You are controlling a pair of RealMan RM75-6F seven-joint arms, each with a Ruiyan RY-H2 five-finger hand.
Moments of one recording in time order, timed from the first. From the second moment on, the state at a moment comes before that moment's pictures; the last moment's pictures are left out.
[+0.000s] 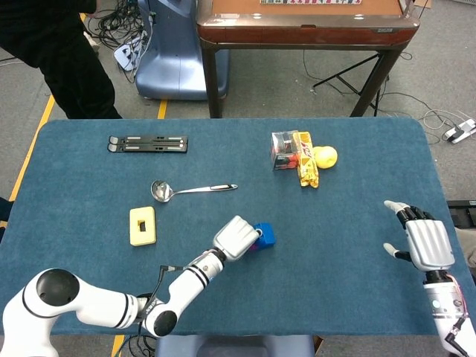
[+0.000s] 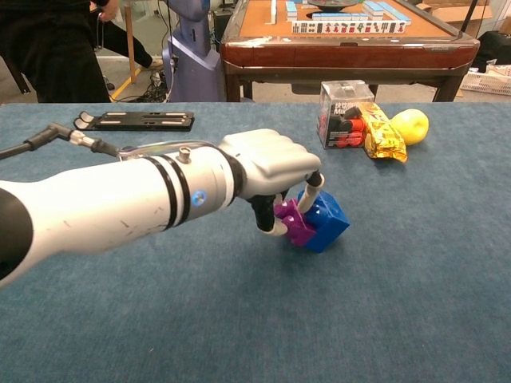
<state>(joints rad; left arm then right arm) -1.21 -1.75 -0.10 -1.58 0.75 1.01 0.90 0.19 -1.14 0.11 -1.66 -1.39 1.37 -0.16</state>
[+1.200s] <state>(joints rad) -0.83 -1.45 -0.01 -1.90 0.94 1.38 0.78 0.56 -1.40 0.20 -1.75 -1.13 0.97 -0.41</state>
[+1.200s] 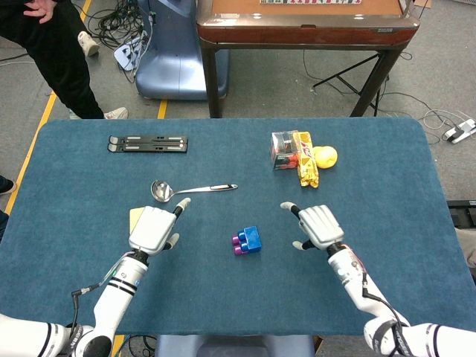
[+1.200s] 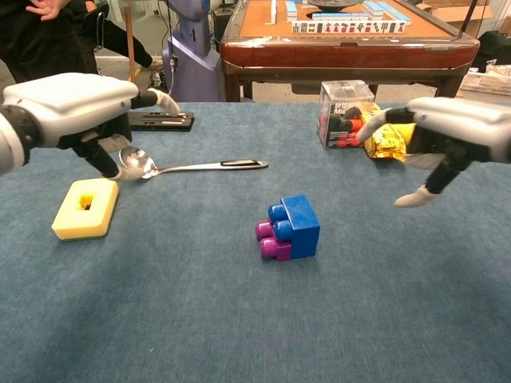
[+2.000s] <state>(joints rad) -0.75 -1.43 -0.05 -1.90 0.97 1.32 0.76 0.81 -1.60 0.20 -1.66 -0.78 0.88 -0.55</state>
